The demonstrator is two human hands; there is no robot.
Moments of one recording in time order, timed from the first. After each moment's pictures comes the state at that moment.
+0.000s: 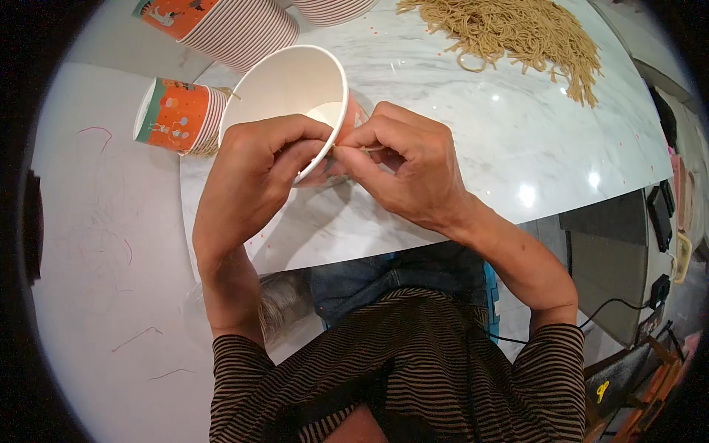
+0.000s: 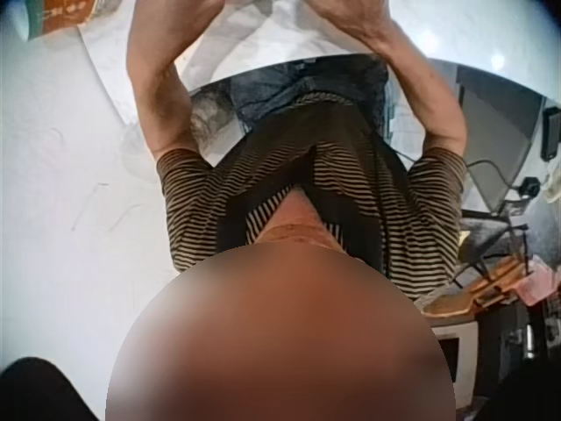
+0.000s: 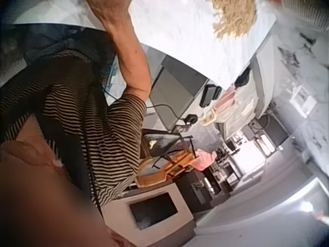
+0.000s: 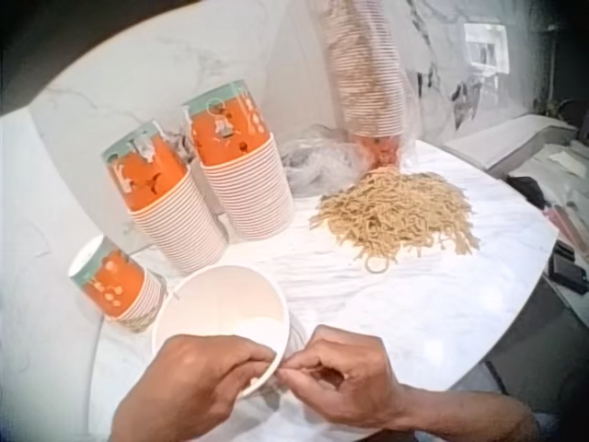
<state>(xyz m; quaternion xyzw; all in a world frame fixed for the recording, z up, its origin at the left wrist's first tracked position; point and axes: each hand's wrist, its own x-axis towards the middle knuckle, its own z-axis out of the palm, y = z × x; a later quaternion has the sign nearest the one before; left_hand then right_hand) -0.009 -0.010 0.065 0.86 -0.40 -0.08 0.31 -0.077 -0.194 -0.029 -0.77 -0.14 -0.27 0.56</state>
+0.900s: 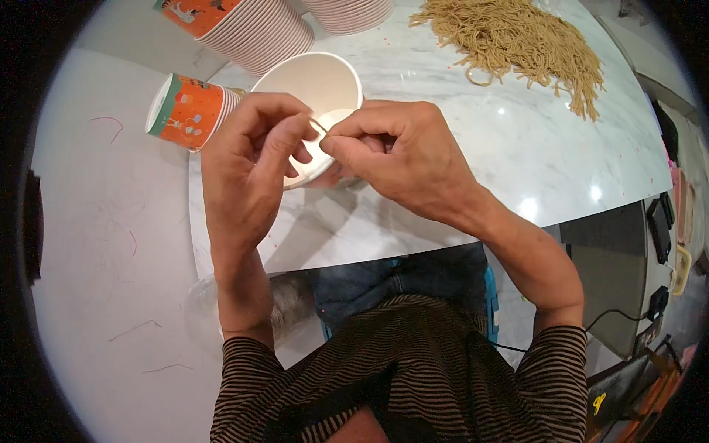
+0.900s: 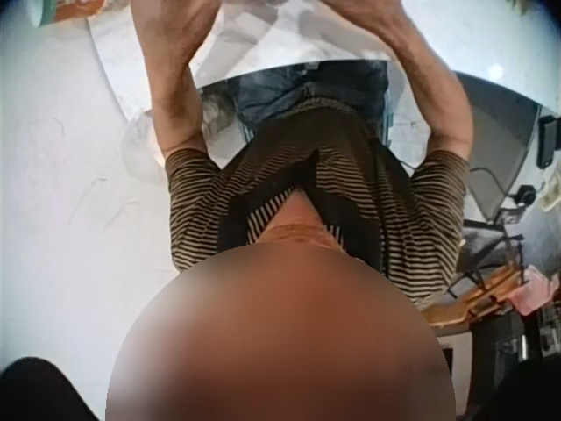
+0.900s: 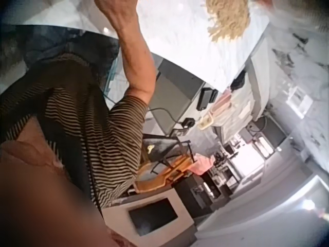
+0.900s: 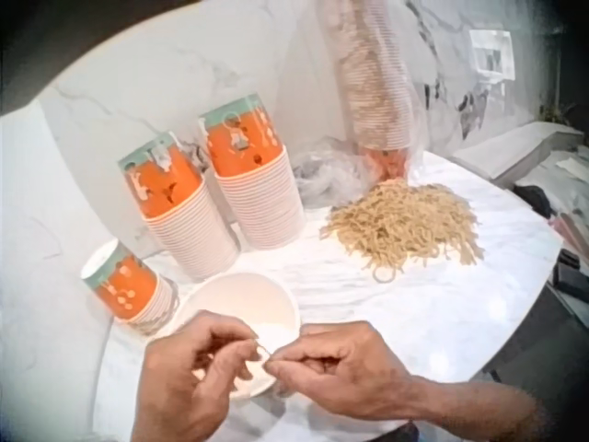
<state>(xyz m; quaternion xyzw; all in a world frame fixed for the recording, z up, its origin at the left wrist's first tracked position) -0.028 -0.013 0.066 0.83 -0.27 0.03 0.50 -0.071 -0.195 0.010 -0.72 -0.11 -0.09 0.68</state>
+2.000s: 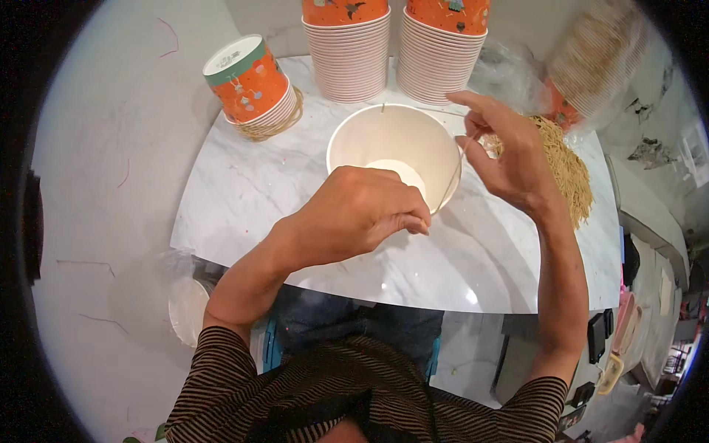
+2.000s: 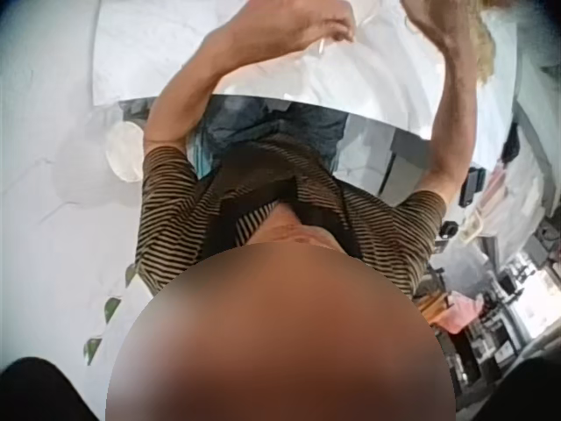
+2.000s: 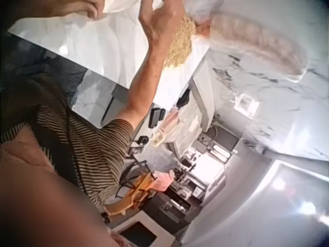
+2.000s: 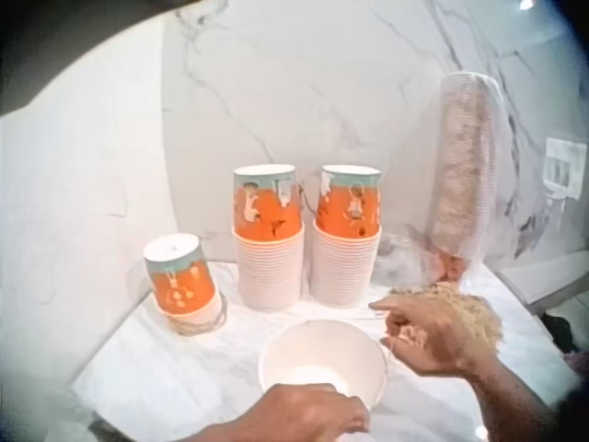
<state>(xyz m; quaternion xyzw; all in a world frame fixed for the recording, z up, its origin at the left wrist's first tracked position) -0.016 0.003 0.046 0.77 -0.49 0.06 0.41 0.006 -0.251 0.082 -0.88 -0.29 -0.19 0.32</state>
